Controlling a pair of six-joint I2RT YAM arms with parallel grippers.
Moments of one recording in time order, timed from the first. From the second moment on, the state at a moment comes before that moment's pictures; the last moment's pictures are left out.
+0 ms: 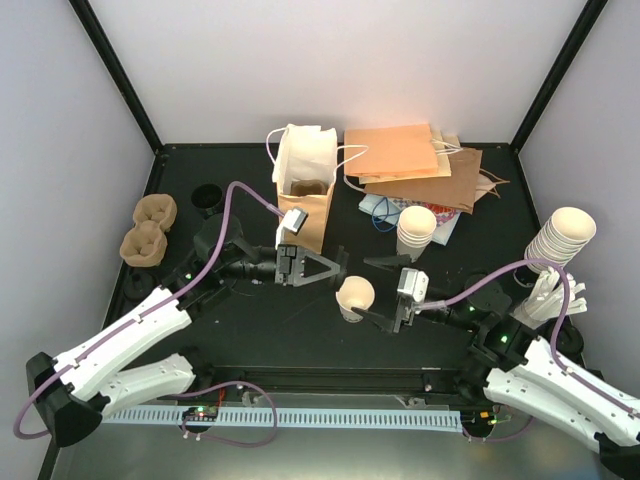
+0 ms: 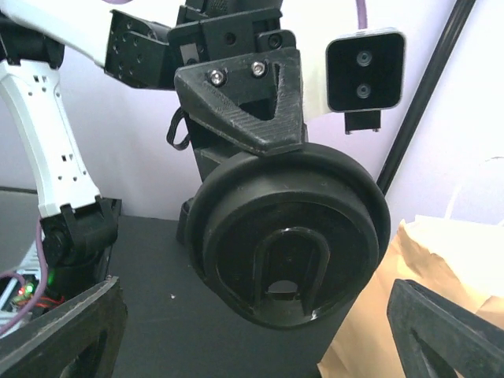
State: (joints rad) left arm -0.76 0.94 0.86 0.05 0.85 -1.11; right arm 0.93 0.53 0.53 0.08 -0.38 -0.21
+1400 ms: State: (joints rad) left arm -0.81 0.97 0.88 0.11 0.87 -1.13; right arm 0.93 0.68 0.62 0.10 -0.38 -0.28
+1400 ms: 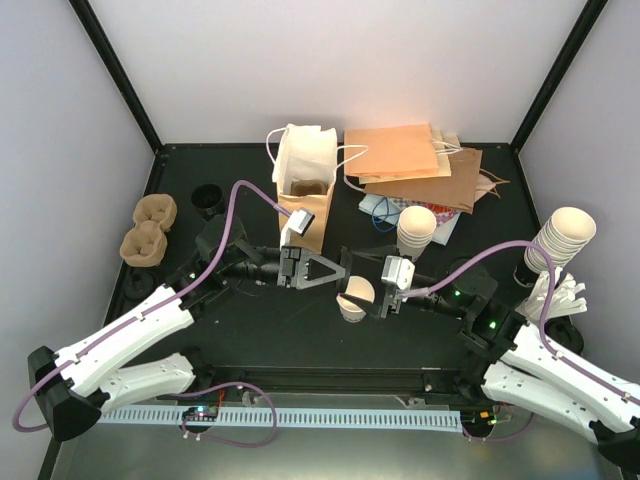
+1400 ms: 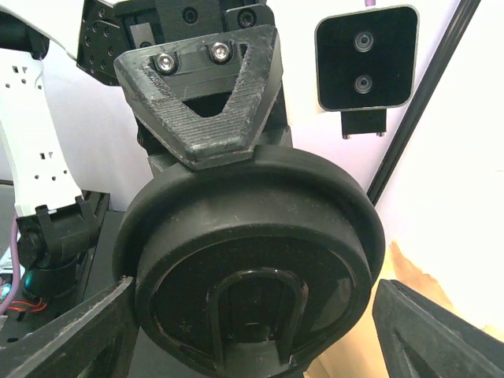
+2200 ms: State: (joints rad) left arm -0.81 0.98 0.88 0.14 0.85 -1.11; right arm 0.93 0.63 0.65 -0.01 -0.38 -0.27
